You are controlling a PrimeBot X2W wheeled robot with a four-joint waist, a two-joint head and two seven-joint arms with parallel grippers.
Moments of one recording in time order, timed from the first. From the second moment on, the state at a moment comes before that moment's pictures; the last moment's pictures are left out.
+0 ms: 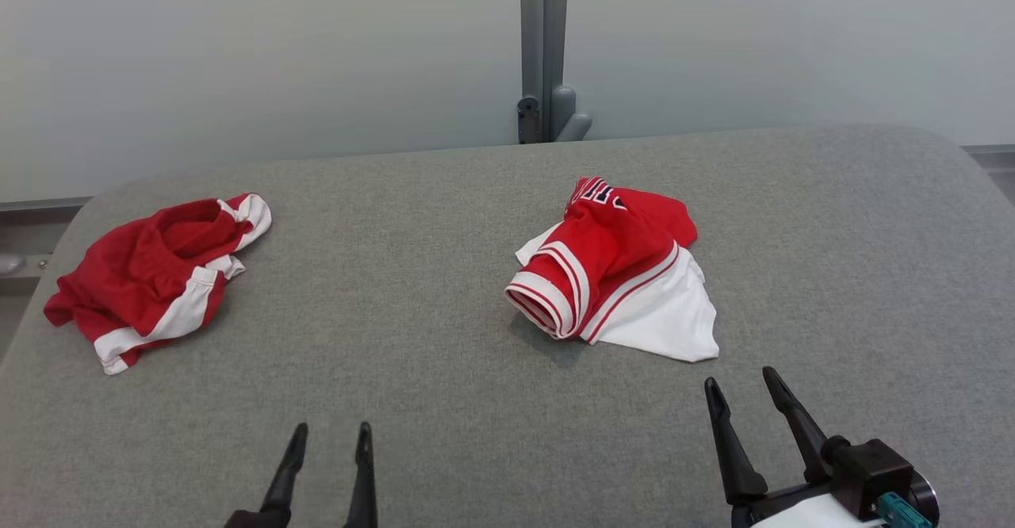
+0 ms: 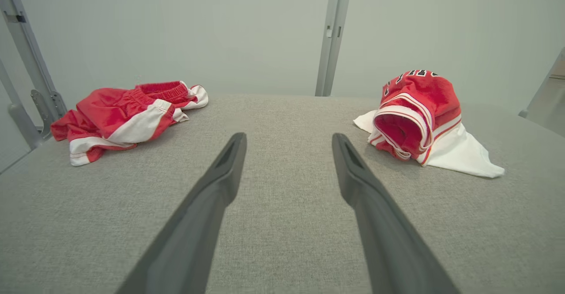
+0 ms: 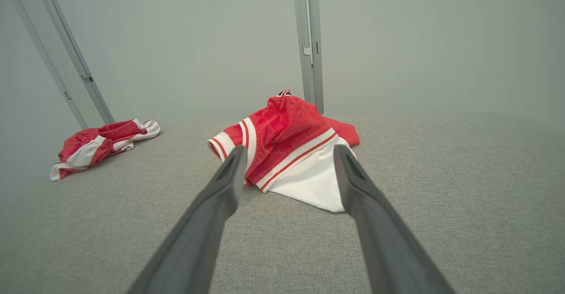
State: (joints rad) left arm 0.19 0.05 -0.17 0.08 -0.18 -0.01 -0.26; right arm 0.15 -0.05 0.15 0.05 0.17 0.13 -0.26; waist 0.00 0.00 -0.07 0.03
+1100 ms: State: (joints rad) left arm -0.38 0.05 -0.60 0.65 -0.46 -0.12 -0.26; right arm -0.01 -0.05 0.17 0.04 0.17 0.13 -0.26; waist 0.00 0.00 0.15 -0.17
